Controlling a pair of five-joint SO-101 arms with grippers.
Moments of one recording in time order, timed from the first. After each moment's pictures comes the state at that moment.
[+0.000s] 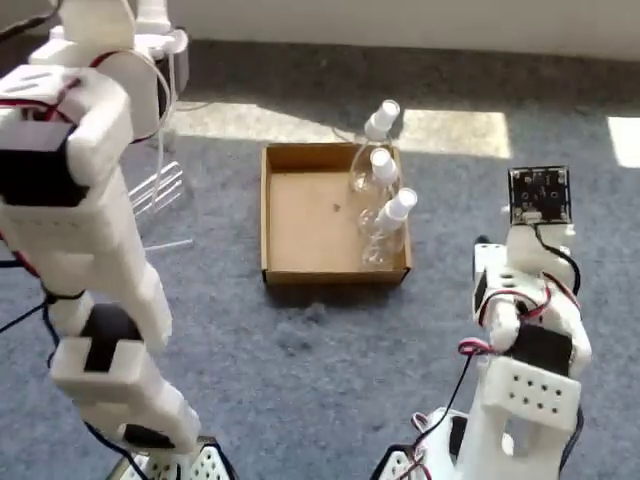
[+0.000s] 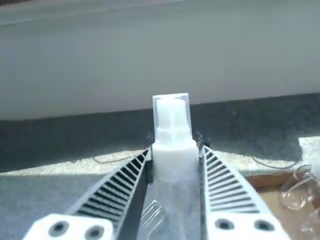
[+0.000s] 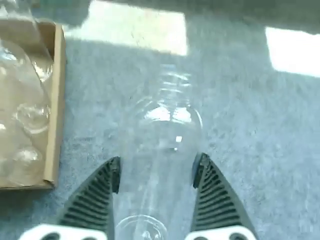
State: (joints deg) left arm -4.4 8.4 -74.9 100.7 0.0; right arm 12.2 -61.6 50.6 52.7 21.3
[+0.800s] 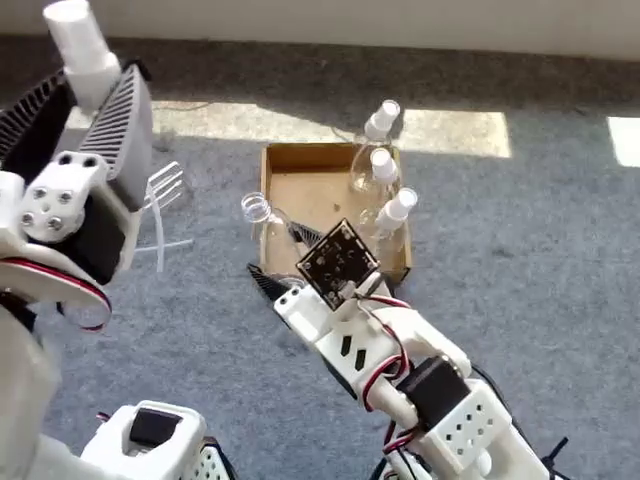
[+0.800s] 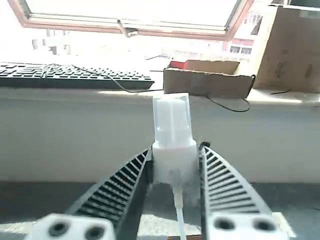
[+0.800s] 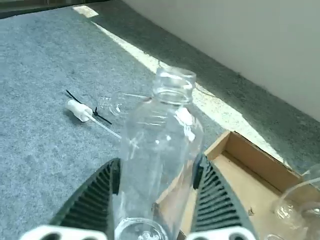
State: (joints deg) left arm 4.8 -33.9 -42.3 84.3 9.5; right arm -45.3 -68.1 59.6 34.1 10.1
